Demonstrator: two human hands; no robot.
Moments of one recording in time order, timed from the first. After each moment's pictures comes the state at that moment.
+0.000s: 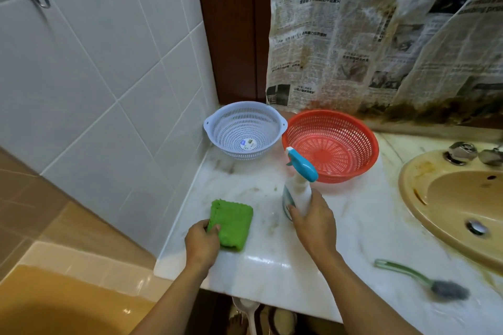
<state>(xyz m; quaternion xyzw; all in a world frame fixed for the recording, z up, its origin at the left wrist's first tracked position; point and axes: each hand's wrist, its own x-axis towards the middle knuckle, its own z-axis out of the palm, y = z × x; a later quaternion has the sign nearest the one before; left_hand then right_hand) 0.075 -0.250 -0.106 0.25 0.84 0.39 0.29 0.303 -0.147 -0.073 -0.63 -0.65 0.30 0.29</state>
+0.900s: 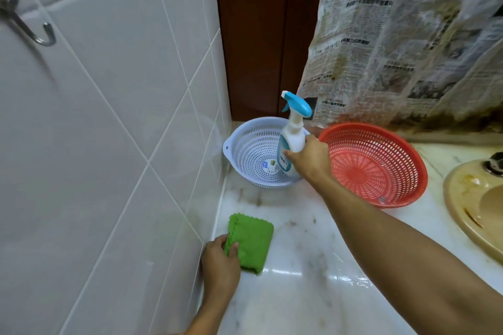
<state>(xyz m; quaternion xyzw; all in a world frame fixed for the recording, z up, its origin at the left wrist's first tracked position) -0.021 -0.191 -0.137 0.33 0.84 0.37 0.23 0.134 0.039 -0.004 -0.66 -0.65 0.27 0.28</state>
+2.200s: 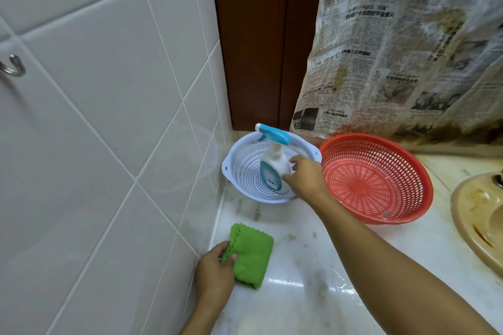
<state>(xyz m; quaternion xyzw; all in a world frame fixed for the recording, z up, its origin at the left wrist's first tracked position) -0.022 -0.187 -0.111 0.29 0.79 0.43 0.33 0.136 0.042 -0.020 -0.63 -0.70 0.28 0.18</state>
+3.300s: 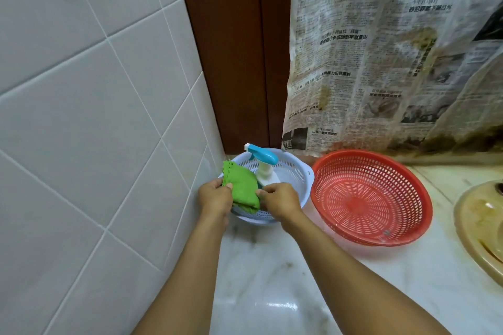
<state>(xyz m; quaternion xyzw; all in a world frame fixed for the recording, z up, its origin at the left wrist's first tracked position) -0.037 0.002 -0.004 0.20 0.70 0.57 0.38 0.097 0.040 -0.031 -0.60 -0.56 0.50 0.27</state>
